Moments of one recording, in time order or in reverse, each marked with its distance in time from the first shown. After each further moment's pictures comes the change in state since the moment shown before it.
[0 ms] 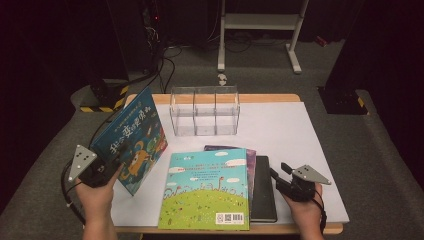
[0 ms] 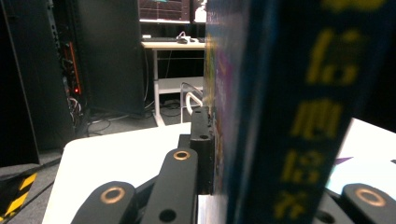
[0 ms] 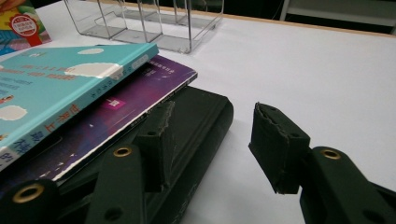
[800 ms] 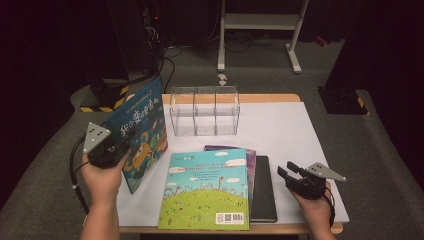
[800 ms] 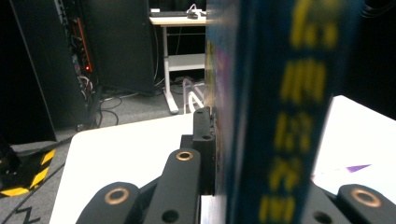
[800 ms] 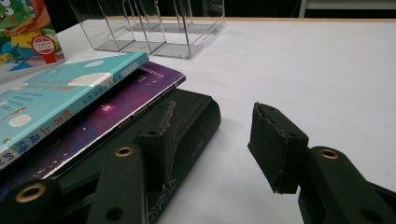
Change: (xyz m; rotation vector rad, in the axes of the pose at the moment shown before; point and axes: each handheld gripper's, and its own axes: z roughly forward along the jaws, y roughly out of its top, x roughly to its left) left arm -0.038 0.032 0.045 0.106 0.087 0.050; right arm -0.034 -0.006 -0.006 -0.030 0.103 0.090
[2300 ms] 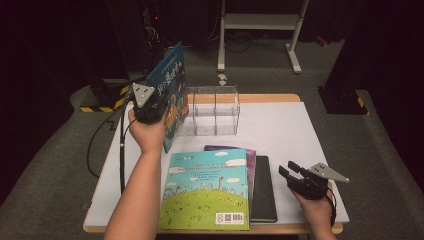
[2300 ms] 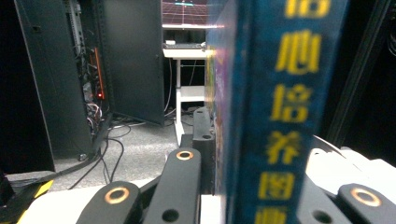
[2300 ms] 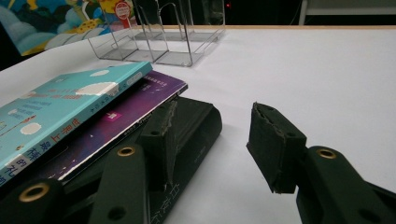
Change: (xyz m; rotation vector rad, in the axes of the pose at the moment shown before) left arm -0.042 -0.008 0.141 -0.151 0.067 -0.032; right arm 0.000 0.002 -0.005 -0.027 0.007 0.010
